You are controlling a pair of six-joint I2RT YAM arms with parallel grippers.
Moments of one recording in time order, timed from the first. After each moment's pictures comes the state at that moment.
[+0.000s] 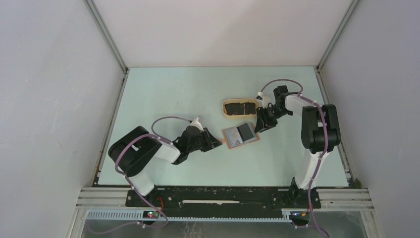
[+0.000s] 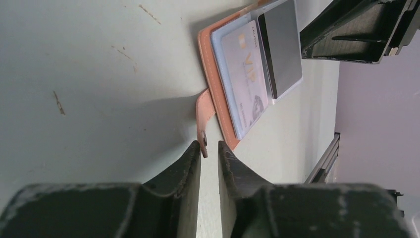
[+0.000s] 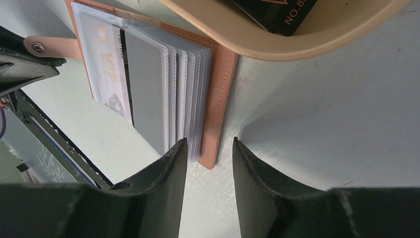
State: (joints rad) left arm -0.72 1.68 0.44 0.73 0.14 -1.01; right arm 0.09 1.93 1.24 -0.73 -0.63 -0.24
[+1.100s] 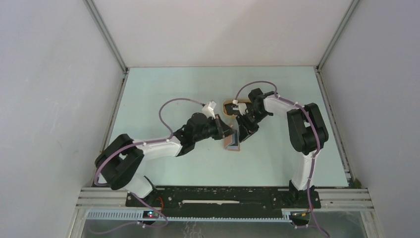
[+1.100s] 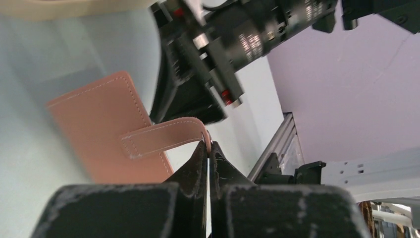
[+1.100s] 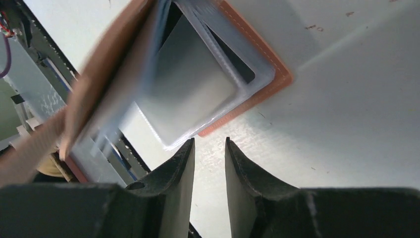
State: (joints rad) left arm -0.80 1.47 0.65 0.51 0.19 -0.91; right arm 0.35 1.97 1.32 -0.86 -0.67 -0.28
